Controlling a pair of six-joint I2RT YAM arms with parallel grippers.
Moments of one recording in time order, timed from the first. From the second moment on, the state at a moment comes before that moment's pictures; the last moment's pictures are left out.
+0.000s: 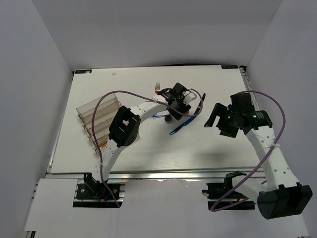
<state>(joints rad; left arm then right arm) -0.76 2.39 2.04 -0.64 0.06 0.18 0.19 1.06 1.10 -1.03 -0.17 0.55</state>
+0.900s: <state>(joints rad) -0.75 2.43 2.07 -0.68 0.09 0.17 0.19 1.05 1.04 -0.99 -0.21 0.57</state>
